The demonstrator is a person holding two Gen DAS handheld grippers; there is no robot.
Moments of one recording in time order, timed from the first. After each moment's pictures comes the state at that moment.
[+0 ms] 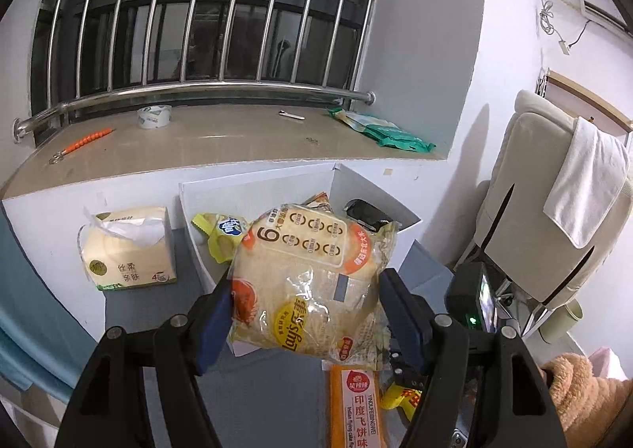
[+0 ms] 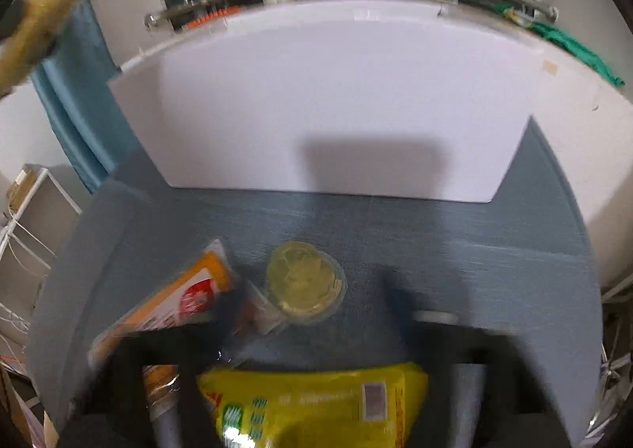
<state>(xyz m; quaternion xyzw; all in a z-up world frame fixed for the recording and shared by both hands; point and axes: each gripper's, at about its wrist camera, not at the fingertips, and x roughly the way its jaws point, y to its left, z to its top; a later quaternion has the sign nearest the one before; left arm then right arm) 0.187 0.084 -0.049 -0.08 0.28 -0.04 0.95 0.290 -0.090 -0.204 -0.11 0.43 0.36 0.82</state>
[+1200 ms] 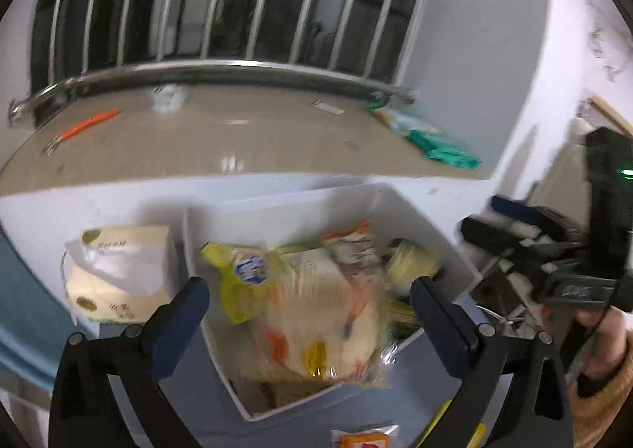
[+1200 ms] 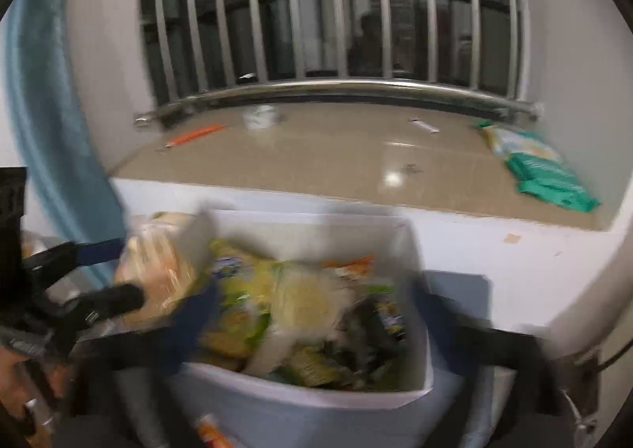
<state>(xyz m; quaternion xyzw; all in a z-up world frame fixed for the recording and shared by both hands) 0.301 0.117 -0.049 -0.12 0.33 0.01 0.94 0.370 -0.073 -0.031 -0.08 0.30 0.33 0.89</state>
